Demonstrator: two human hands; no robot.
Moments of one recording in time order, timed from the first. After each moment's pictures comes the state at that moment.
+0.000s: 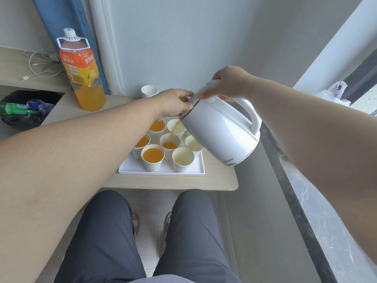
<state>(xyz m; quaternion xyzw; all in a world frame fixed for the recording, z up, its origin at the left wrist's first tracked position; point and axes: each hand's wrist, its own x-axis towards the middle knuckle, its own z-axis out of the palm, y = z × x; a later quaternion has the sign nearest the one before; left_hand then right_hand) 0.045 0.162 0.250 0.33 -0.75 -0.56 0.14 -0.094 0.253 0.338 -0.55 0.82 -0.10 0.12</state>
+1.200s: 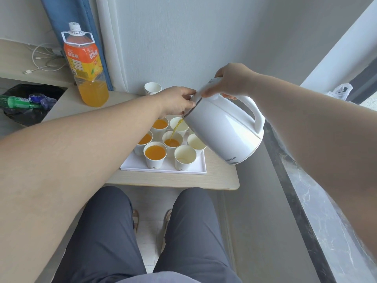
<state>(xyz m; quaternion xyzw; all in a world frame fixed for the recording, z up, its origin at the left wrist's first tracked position) 0.048 0.161 0.248 0.32 -0.73 -0.58 0.14 -0.086 0.249 0.342 -0.56 0.82 -0.06 0.10</state>
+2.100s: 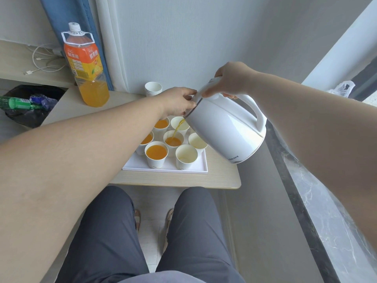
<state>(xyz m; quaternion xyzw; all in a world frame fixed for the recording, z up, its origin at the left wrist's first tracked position) 0.048 0.161 0.243 0.32 -0.73 -0.59 0.14 -0.088 0.243 0.337 -0.56 0.82 -0.06 0.10</state>
